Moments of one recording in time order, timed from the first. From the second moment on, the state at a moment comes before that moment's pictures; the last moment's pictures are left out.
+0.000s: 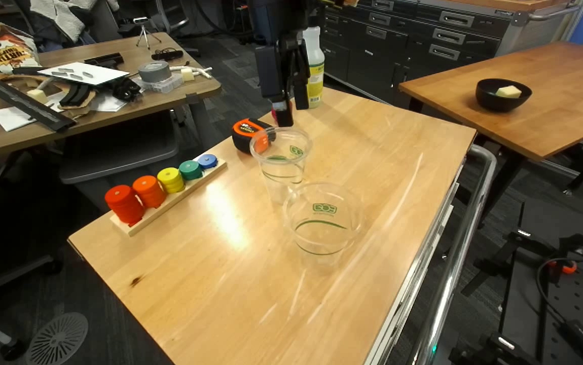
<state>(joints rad) 0.04 0.41 0.08 -1.65 0.08 1.81 -0.32</state>
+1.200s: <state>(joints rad) 0.02 0.35 0.07 -1.87 0.08 2.19 -0.21</state>
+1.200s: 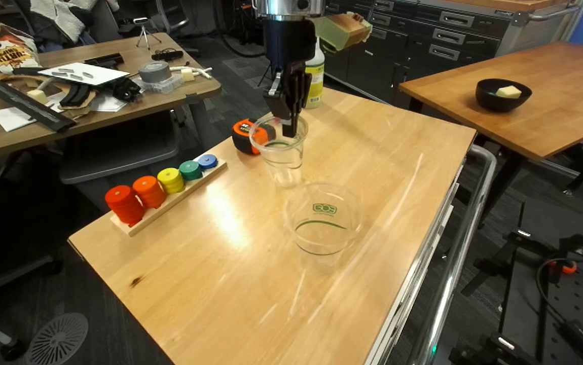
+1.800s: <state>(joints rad) -0.01 0.19 0.03 -1.88 0.18 1.95 -0.03</state>
